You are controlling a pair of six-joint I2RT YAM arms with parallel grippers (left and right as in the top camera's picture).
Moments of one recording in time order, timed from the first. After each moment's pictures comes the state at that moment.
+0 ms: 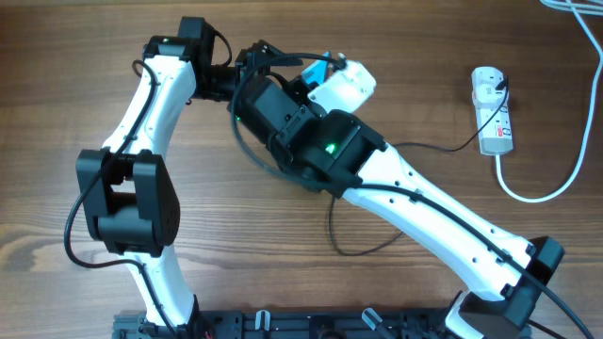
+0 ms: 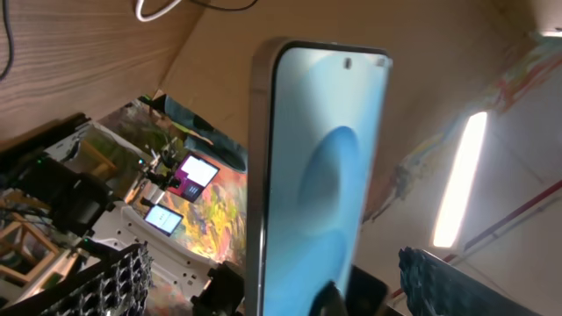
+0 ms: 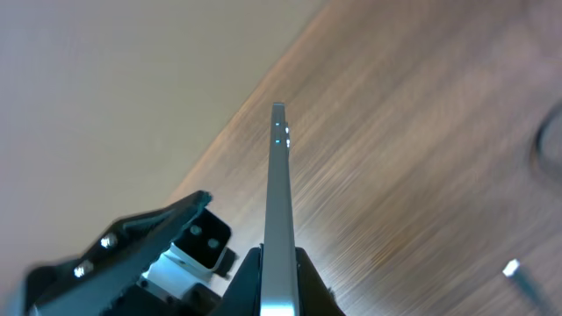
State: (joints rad) left arm -0.11 2.05 1.71 -1.17 1.55 -0.71; right arm 0.93 1.77 1.85 -1.04 0.78 1.60
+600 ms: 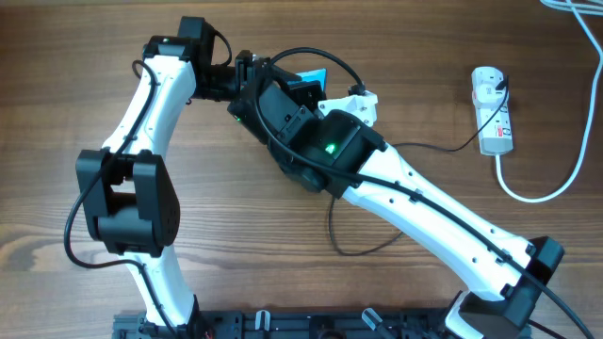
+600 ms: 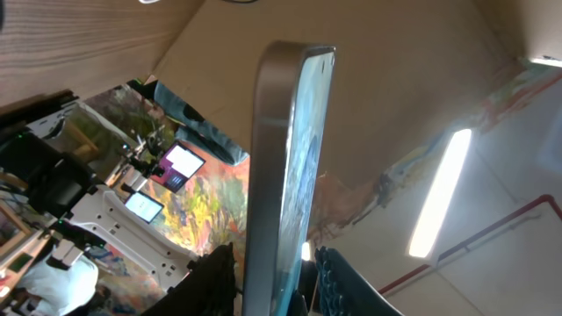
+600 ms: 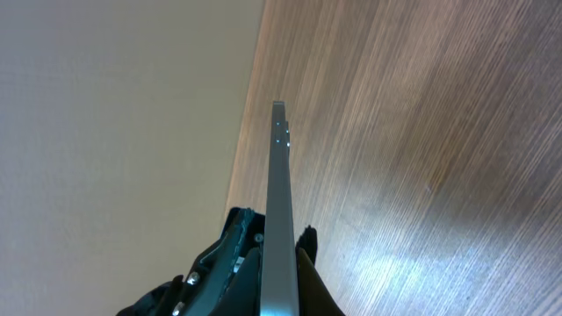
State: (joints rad) left arm -0.11 2.04 1.71 -1.17 1.55 -0.82; right arm 0.93 1.77 1.85 -1.05 0.70 2.06
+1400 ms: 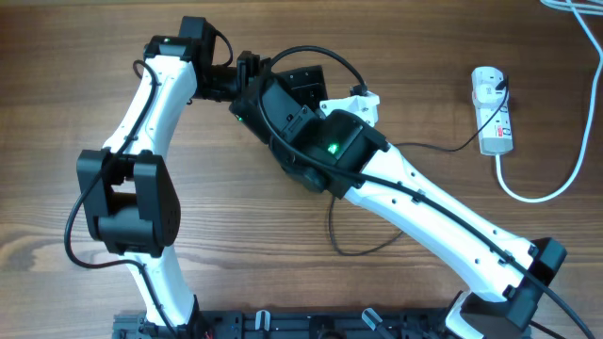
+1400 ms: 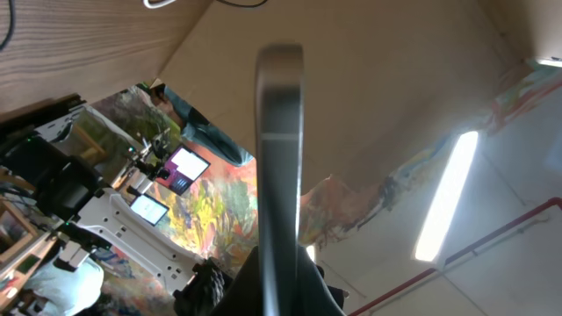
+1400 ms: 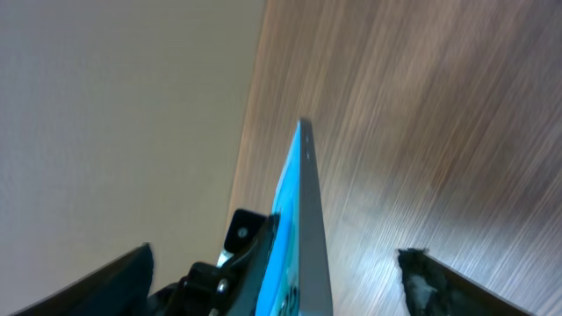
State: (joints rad) left arm -0.12 2.04 1.71 -1.17 1.54 -0.81; right arm 0.93 1.76 1.85 -1.06 0.71 2.06
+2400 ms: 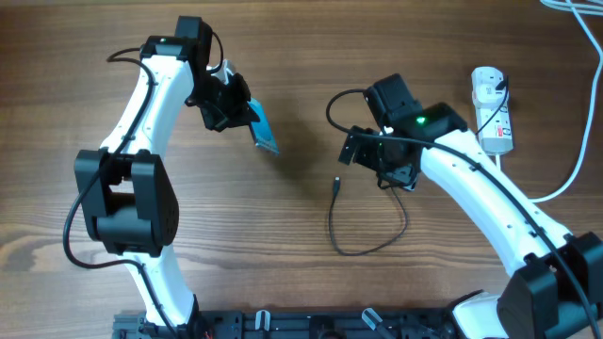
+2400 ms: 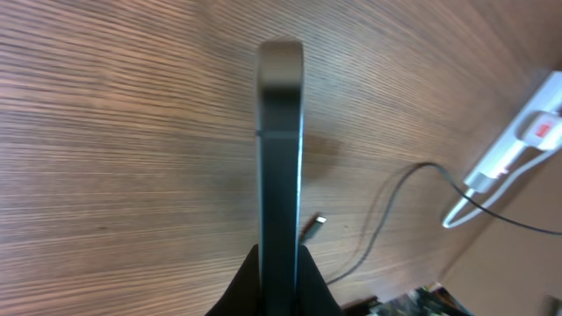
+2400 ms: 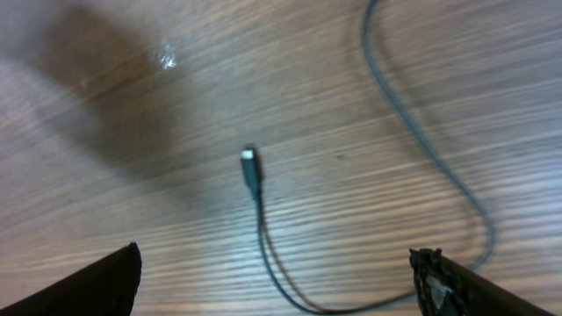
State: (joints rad) left arm -0.10 2.04 1.71 -1.16 0.54 -0.48; right arm 0.44 1.60 1.22 -0.98 -0.14 0.81
